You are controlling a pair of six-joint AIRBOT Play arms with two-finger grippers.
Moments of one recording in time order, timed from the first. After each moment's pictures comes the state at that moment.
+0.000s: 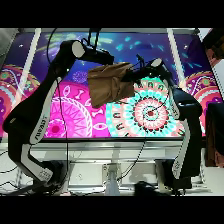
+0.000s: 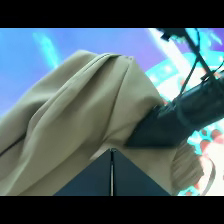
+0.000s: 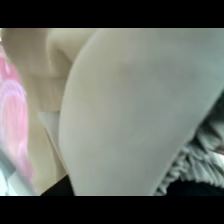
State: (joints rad) left arm -0.42 -1.77 1.94 1.21 -0.91 -1.33; right arm 0.09 -2.20 2.02 -0.71 1.21 1.42
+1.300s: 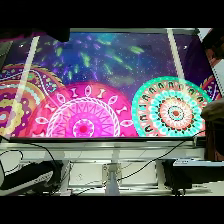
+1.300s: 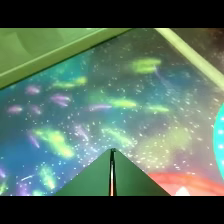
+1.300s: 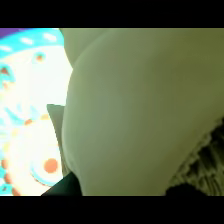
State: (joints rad) left arm -0.38 -1.25 1.94 1.49 -1.11 -1.32; right arm -0.95 -1.55 2.01 -1.54 1.69 1.59
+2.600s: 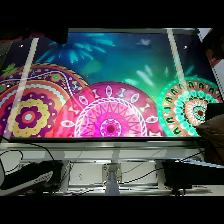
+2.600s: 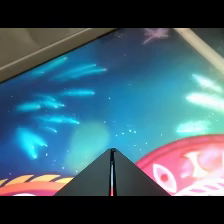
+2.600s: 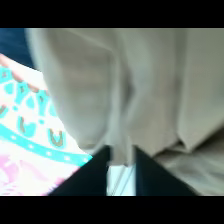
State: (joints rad) left arm -0.38 -1.26 1.94 1.52 -1.14 -1.32; right arm -1.34 -1.49 1.77 -1.33 1.84 1.59
